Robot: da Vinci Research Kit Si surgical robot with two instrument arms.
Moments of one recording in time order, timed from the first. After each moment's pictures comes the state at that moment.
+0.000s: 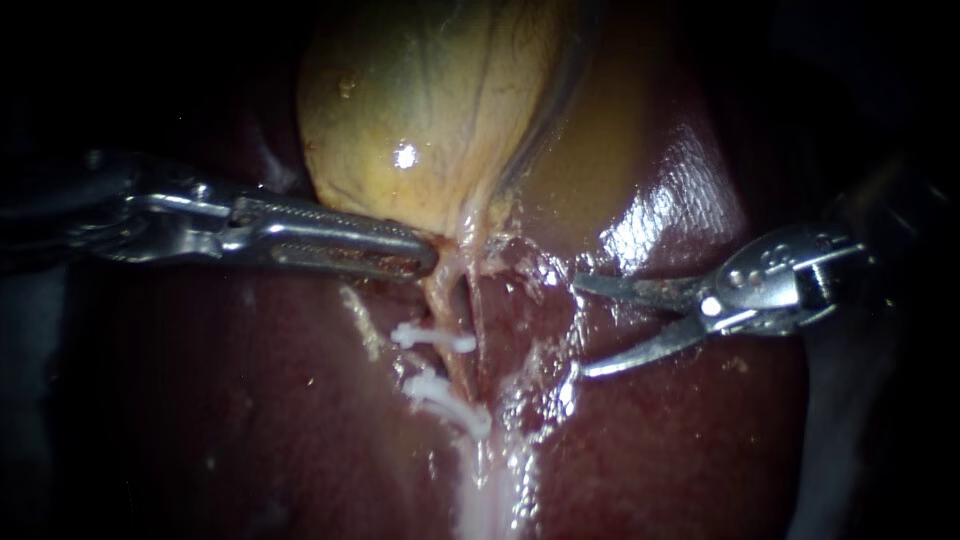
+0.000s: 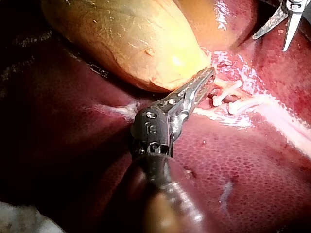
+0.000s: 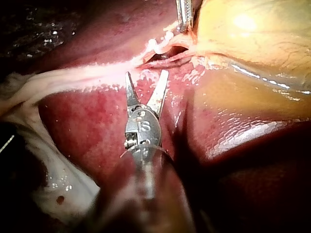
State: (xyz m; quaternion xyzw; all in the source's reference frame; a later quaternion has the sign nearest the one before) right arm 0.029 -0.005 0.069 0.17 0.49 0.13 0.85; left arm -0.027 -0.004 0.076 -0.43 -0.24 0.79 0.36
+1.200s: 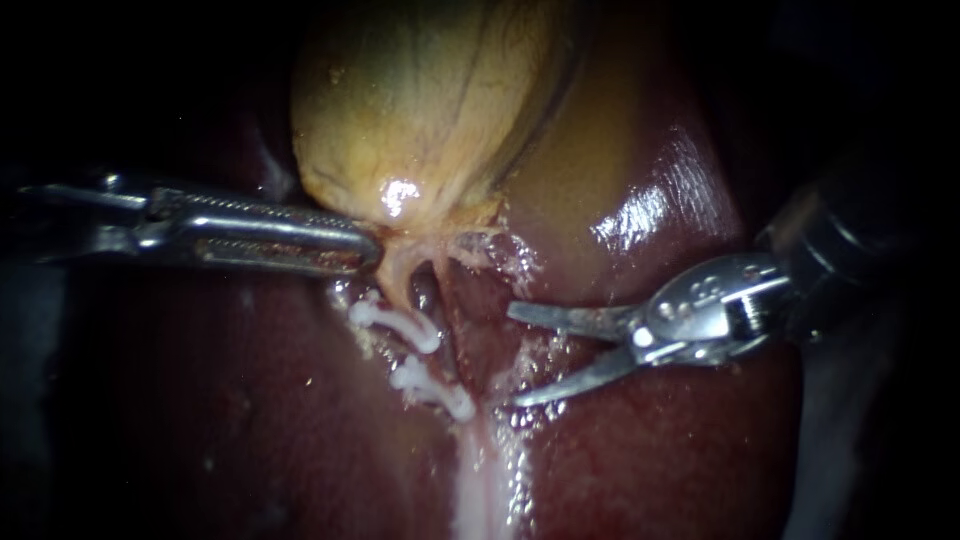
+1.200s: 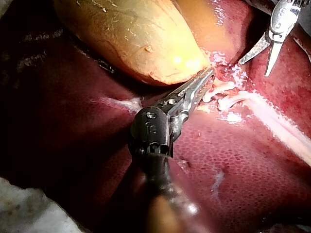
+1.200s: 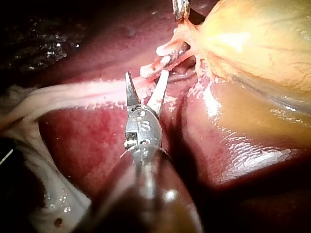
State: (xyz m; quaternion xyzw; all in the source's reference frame) right arm 0.035 -0.009 0.072 0.19 0.50 0.12 0.84; left arm -0.024 -0.005 0.068 -0.44 -0.25 0.78 0.37
